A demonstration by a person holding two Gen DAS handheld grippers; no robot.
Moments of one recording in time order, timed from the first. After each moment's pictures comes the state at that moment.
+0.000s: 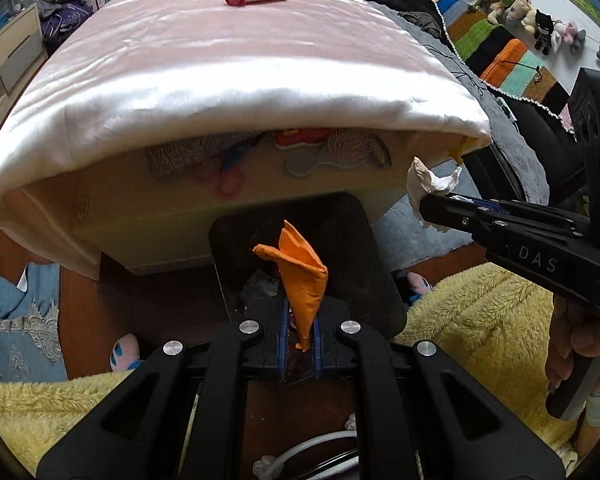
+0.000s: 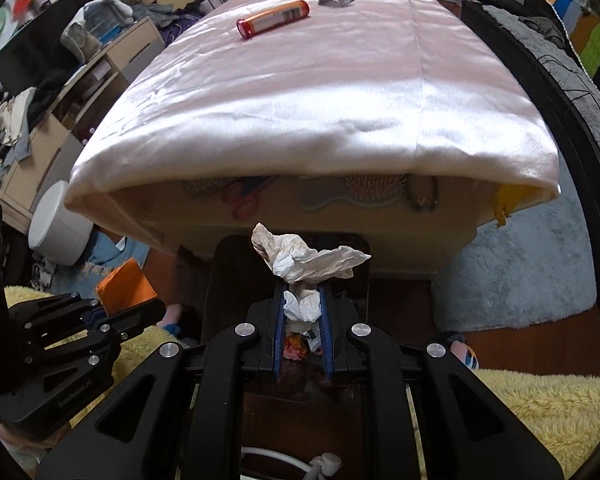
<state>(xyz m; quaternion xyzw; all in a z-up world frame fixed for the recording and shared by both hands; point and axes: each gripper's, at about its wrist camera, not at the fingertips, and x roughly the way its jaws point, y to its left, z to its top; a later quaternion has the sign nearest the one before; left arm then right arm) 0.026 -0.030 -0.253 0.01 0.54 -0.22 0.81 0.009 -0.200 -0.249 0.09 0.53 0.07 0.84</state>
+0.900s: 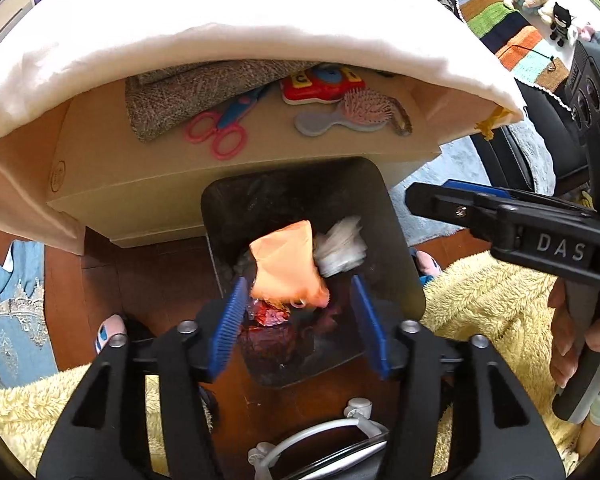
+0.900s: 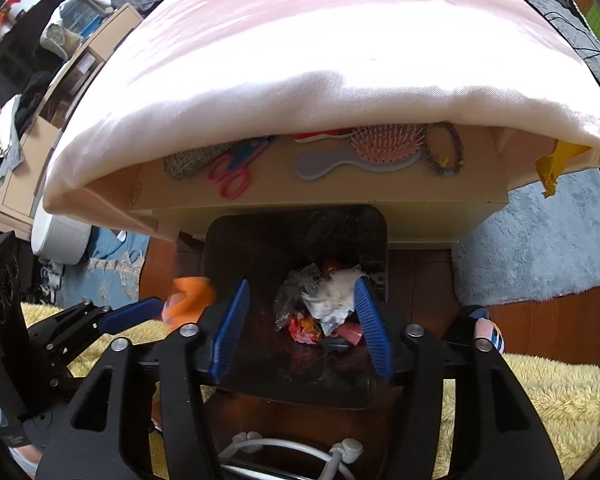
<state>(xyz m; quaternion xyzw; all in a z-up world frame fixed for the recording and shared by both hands) 0.043 -0.030 -0.294 0.01 0.59 -0.22 0.78 0.036 -0.202 -0.283 0.13 0.58 0.07 0.80</state>
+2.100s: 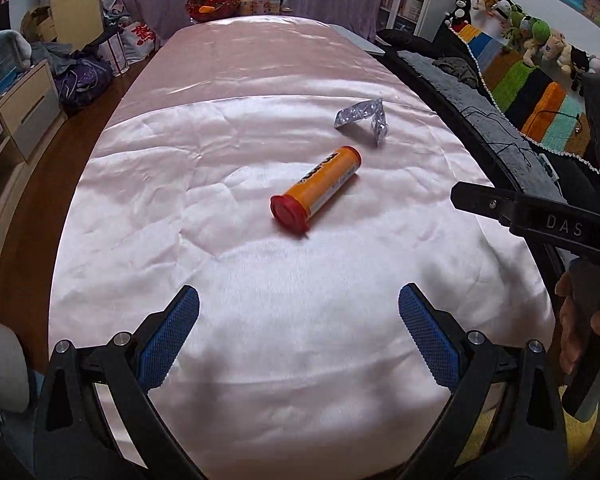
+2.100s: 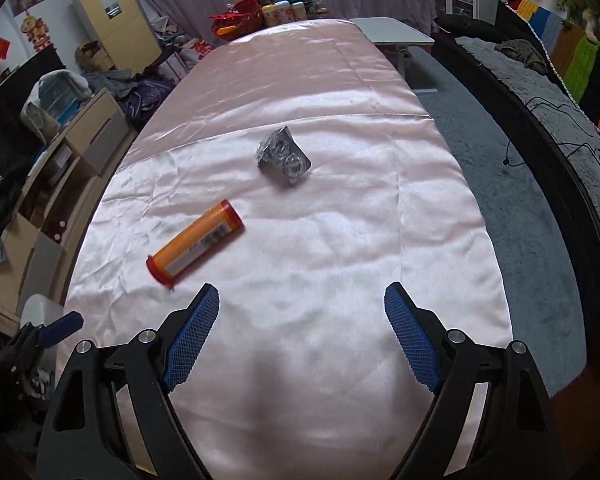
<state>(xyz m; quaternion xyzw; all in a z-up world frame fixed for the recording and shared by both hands) 0.266 -0.057 -0.174 0.04 0.47 -0.17 0.86 0.251 -0.260 -0.175 0.13 0.47 0.01 0.88</state>
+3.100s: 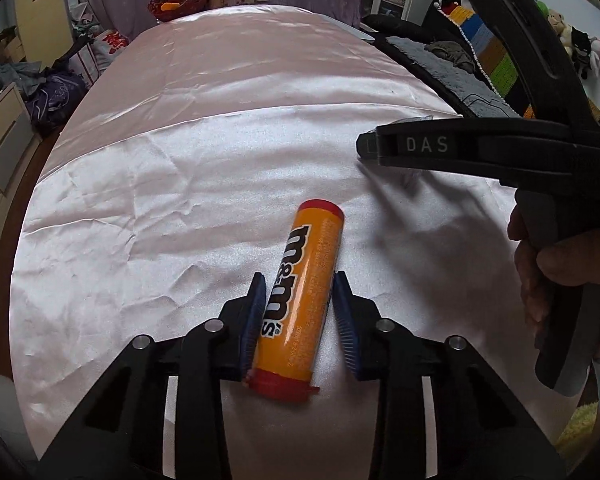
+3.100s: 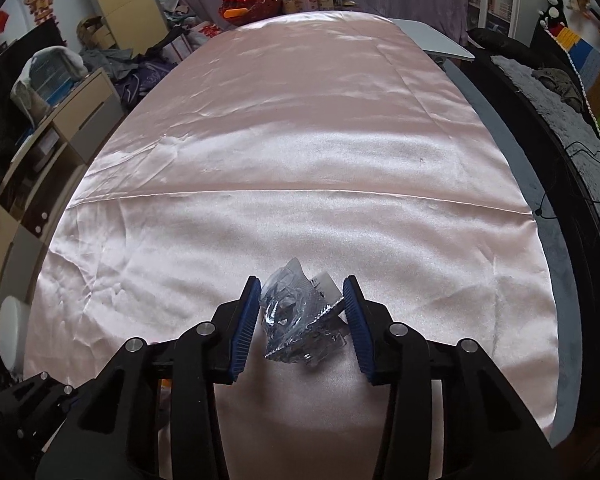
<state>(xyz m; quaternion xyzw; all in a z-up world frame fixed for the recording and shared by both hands) 0.358 -0.098 -0.211 0.07 0.48 -0.20 0.85 0.396 -0.245 -0.207 0.08 0.48 0.03 0.88</state>
